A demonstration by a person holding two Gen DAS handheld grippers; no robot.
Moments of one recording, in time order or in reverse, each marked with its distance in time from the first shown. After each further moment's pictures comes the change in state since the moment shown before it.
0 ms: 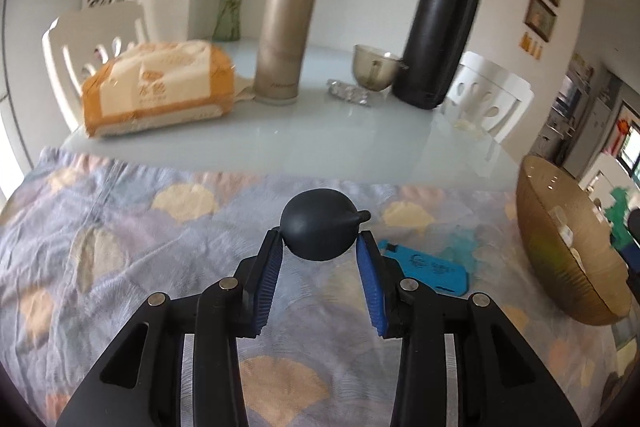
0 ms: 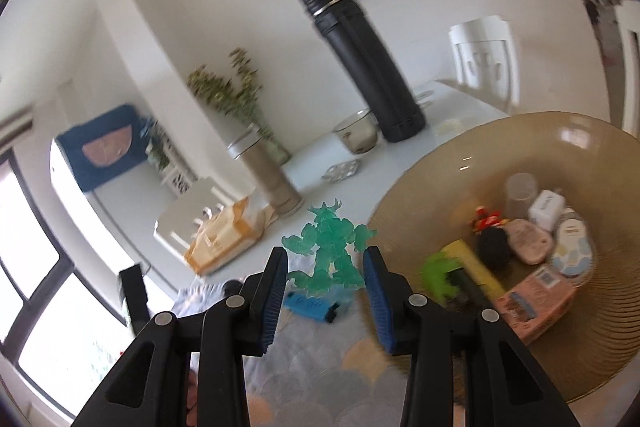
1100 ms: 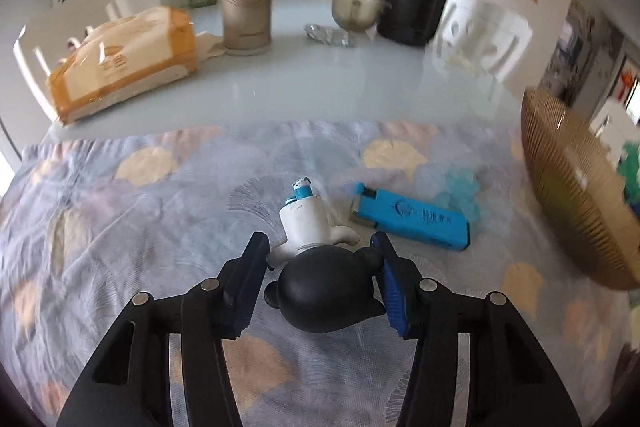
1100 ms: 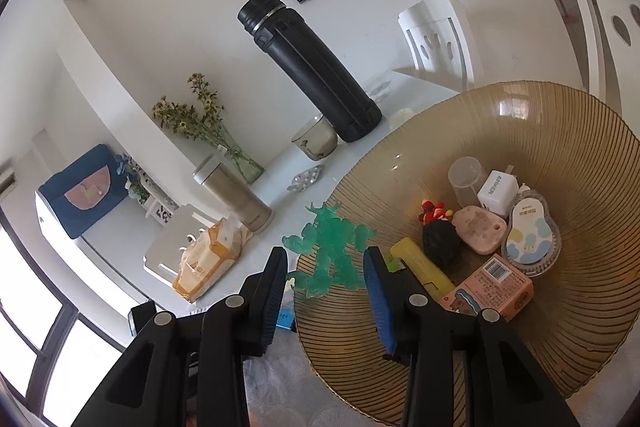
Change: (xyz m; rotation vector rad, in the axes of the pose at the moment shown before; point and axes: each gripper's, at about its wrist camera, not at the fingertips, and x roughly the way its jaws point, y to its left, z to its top) left arm 0.021 -0.028 -0.012 0.058 0.170 0.022; right arm -0.004 -0.038 0.008 0.139 0.011 -0.016
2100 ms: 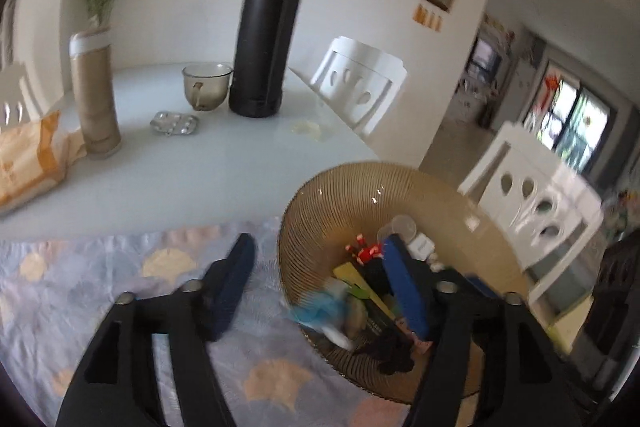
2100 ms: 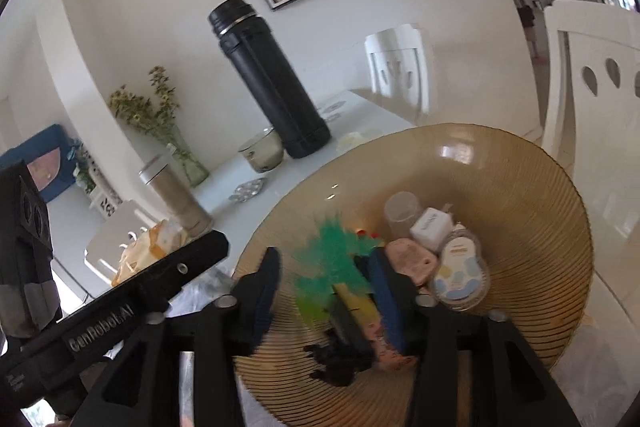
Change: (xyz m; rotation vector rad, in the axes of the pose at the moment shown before) left arm -0.046 -0.148 0.053 0.085 -0.139 -0.294; right arm -0.011 -0.015 0.014 -0.052 -0.050 -0.234
